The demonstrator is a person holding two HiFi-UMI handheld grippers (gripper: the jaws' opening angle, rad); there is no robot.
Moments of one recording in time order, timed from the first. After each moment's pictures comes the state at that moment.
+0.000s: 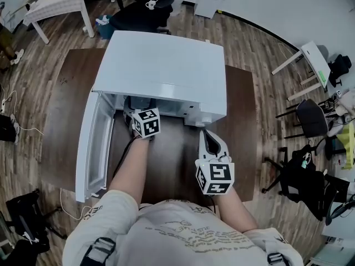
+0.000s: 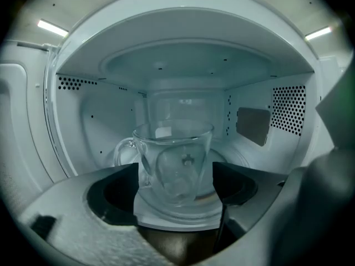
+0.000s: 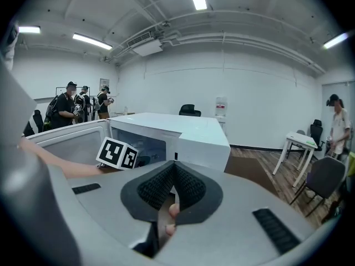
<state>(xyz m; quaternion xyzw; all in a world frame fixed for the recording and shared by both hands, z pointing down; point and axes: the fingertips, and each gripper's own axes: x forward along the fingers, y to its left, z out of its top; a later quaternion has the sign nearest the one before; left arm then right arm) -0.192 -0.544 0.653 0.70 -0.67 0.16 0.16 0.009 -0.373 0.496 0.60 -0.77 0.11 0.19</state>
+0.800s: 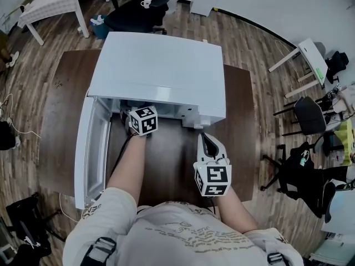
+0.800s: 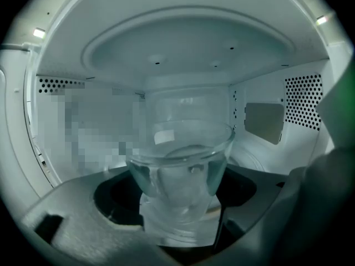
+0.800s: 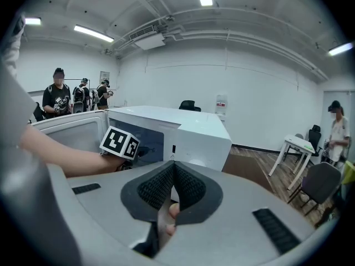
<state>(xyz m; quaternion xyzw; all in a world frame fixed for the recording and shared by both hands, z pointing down) -0.199 -0.569 0.654 0.70 -0.68 0.18 0.13 0.012 -0.377 0.512 0.60 -0.76 0.10 0.22</state>
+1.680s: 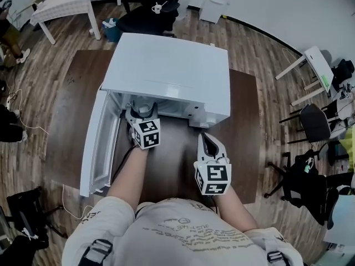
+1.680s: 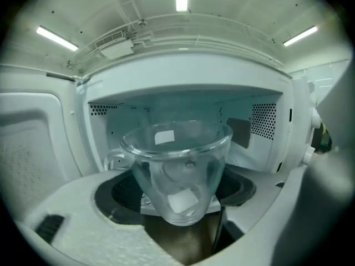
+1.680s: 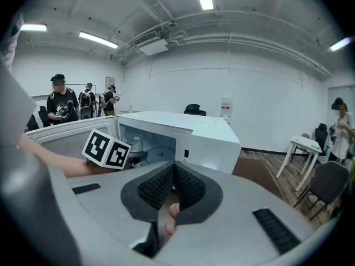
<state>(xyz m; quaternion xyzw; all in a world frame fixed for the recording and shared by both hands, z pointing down) -0.203 -0.505 0.624 0.72 -0.66 0.15 0.11 -0.007 -0.363 0.506 0.58 -0.78 0.10 0.20</state>
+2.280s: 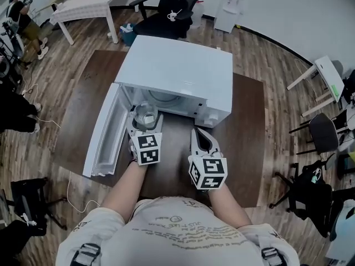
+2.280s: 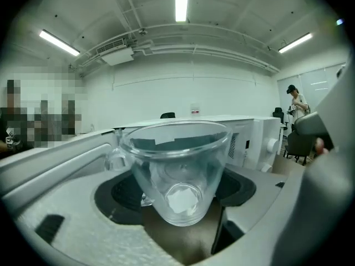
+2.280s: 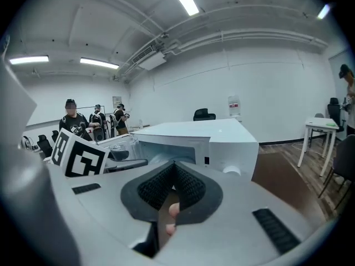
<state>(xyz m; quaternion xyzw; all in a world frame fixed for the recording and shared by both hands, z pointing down) -0.199 -0.409 0.544 0.73 -0.66 0.14 0.09 -0.037 -0.346 0.487 0.53 -0.83 0.14 0.12</state>
